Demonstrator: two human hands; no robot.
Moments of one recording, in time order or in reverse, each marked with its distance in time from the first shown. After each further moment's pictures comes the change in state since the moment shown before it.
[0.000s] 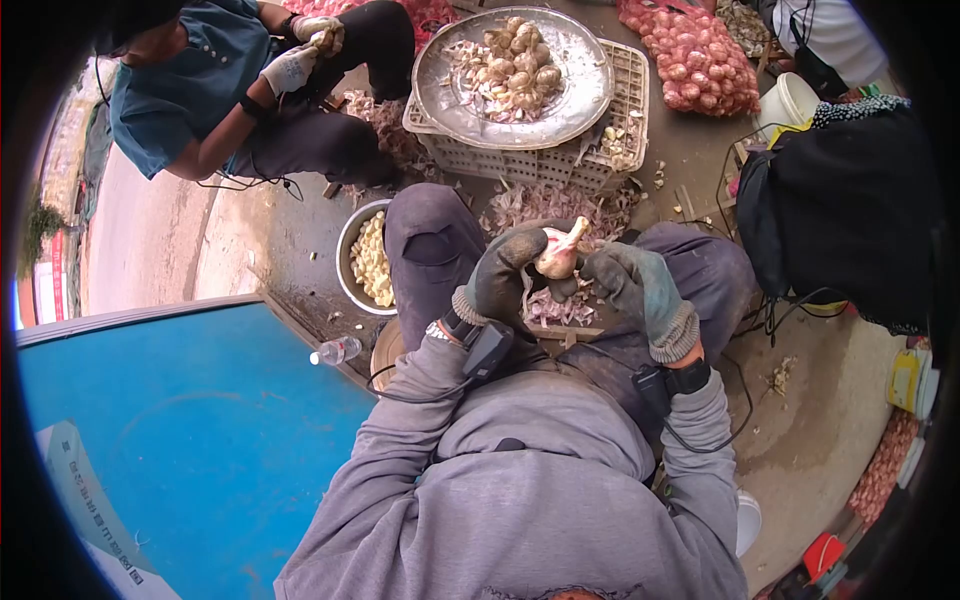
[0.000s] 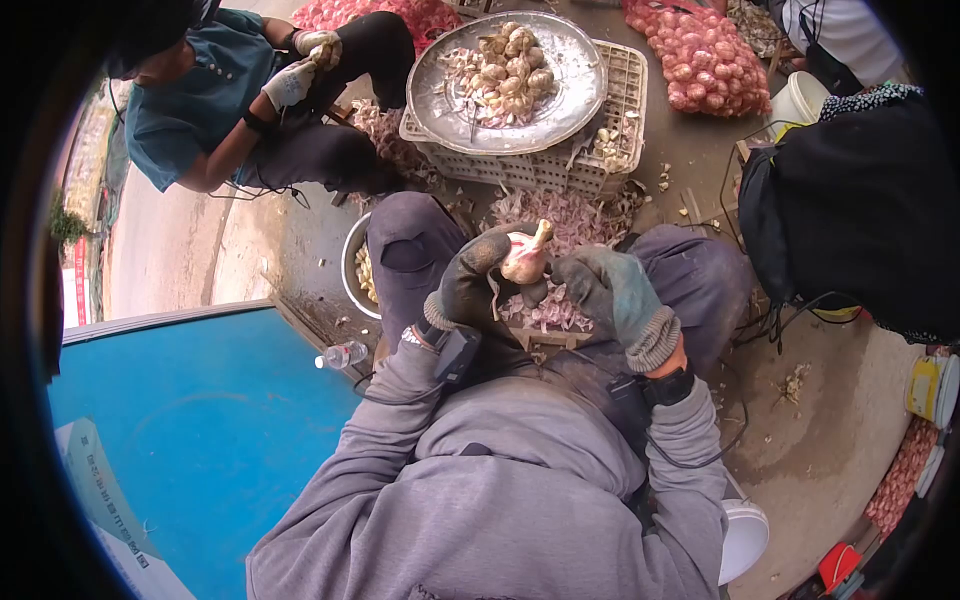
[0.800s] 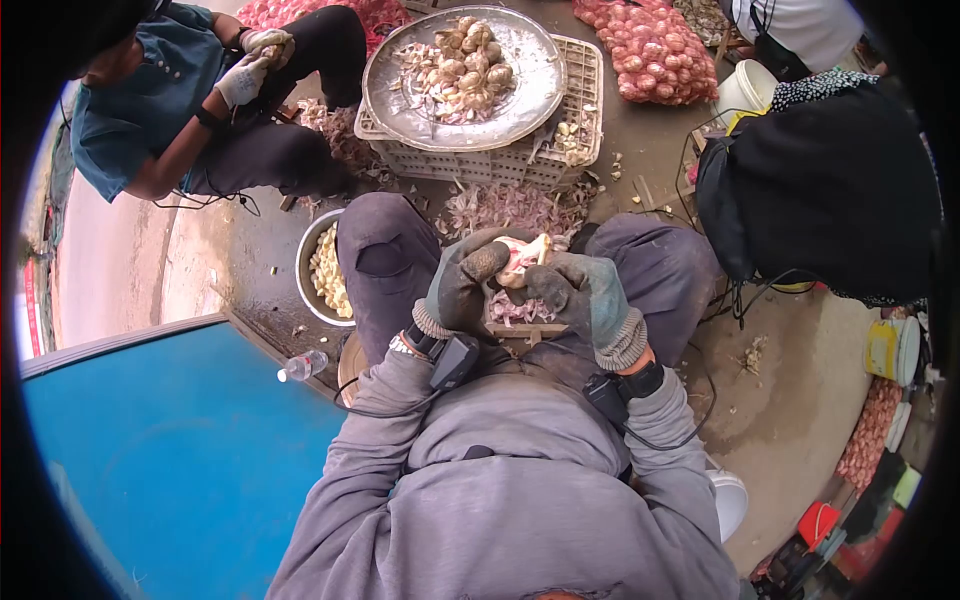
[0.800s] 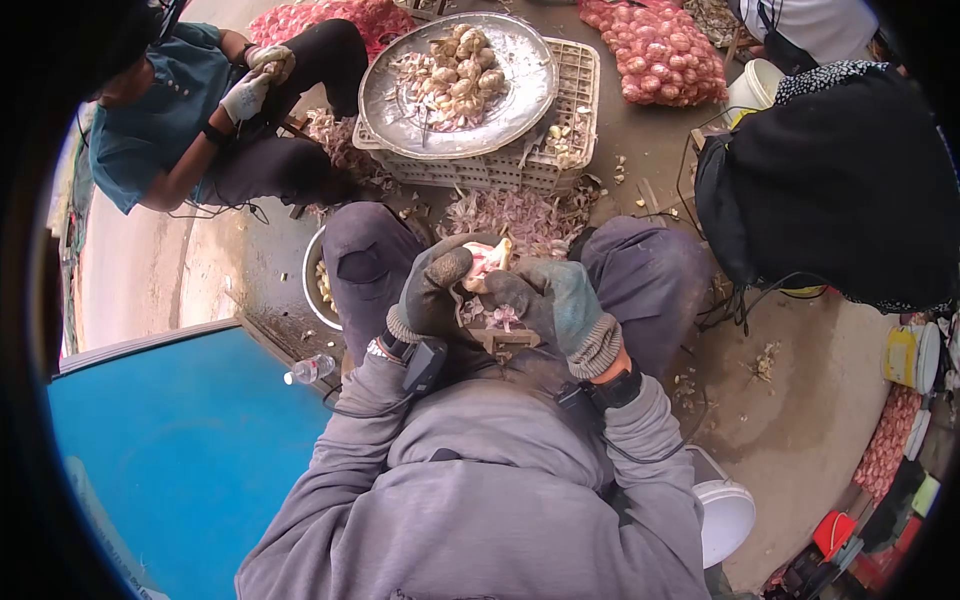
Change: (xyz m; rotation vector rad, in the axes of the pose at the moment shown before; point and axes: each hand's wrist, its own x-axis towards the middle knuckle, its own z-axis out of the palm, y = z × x) left_hand 0.000 0.008 0.016 0.536 0.110 0.120; right_hand -0.007 -0.049 0.021 -0.181 0.020 -0.011
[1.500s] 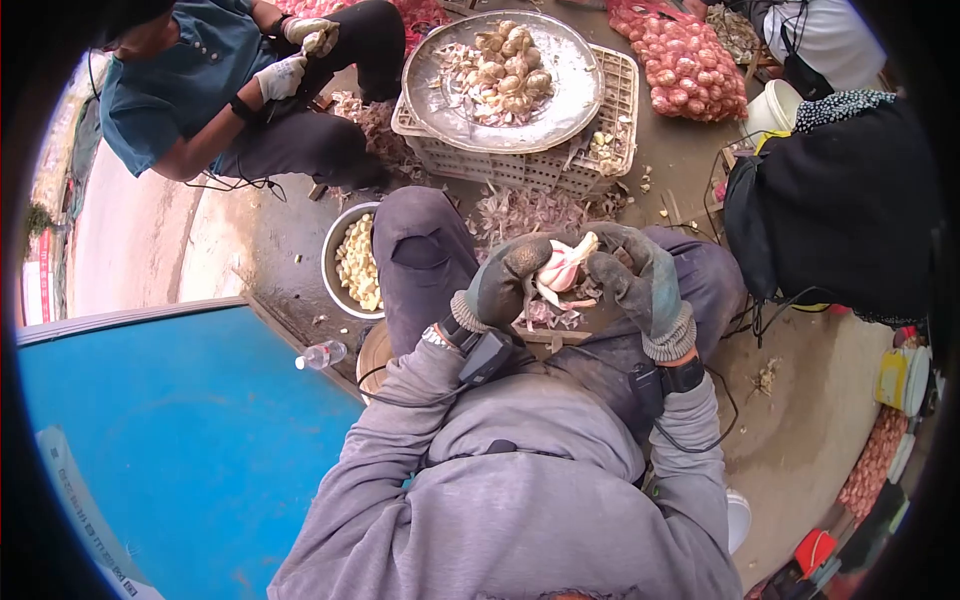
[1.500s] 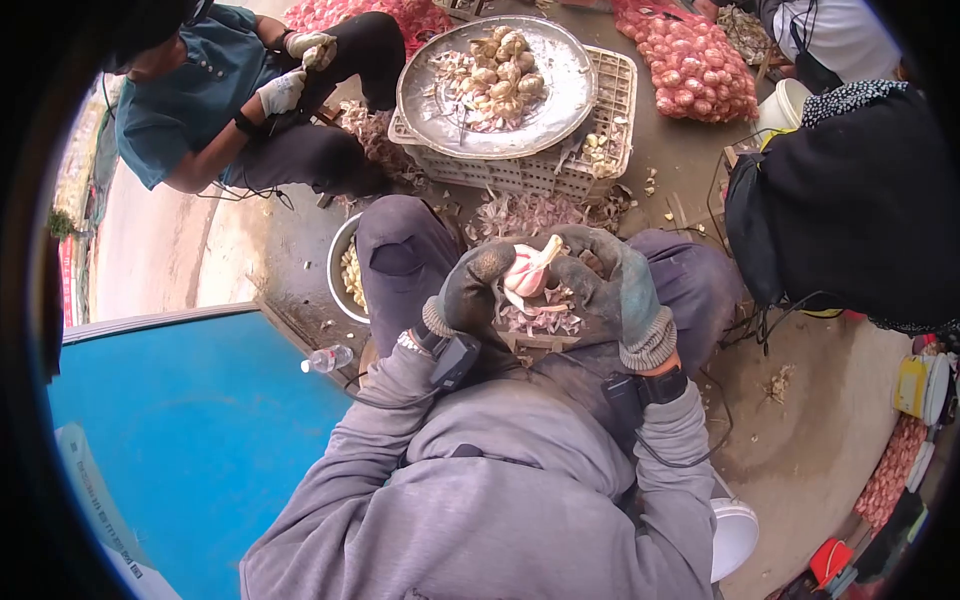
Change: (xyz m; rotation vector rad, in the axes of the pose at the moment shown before) left_hand 0.005 -0.024 -0.005 -0.458 -0.132 -0.119; right_hand 0.013 0.005 -0.022 0.339 0.048 0.130
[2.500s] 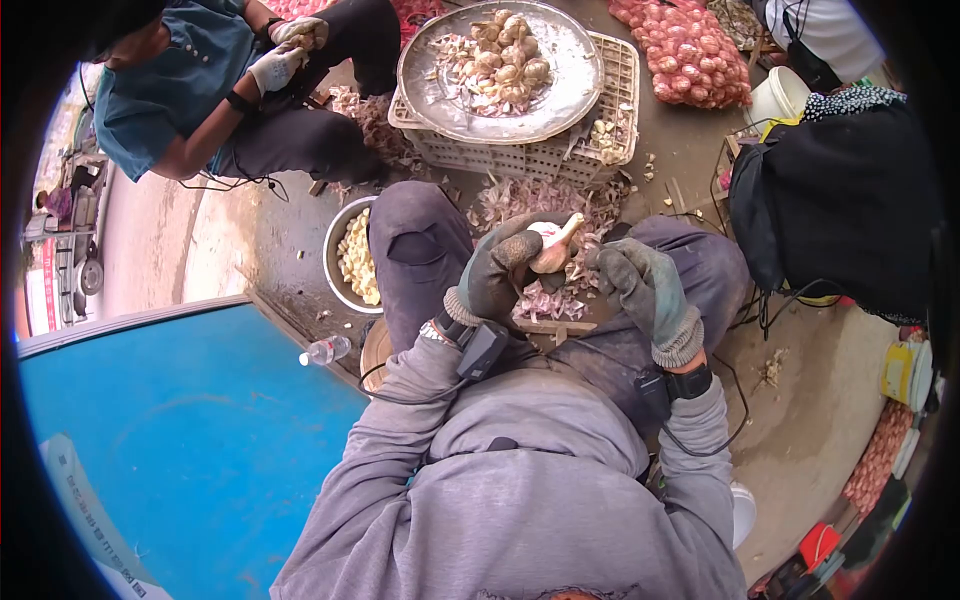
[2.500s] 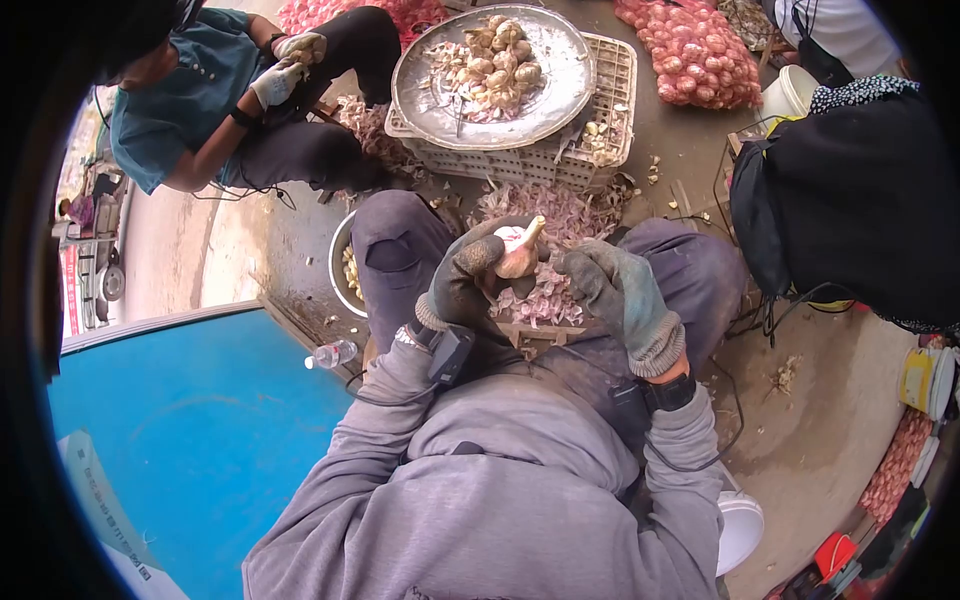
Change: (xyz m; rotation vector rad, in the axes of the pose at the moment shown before) left_hand 0.000 0.014 0.021 -0.034 0.103 0.011; right_hand -0.015 0.008 -0.014 -0.130 -0.077 0.084
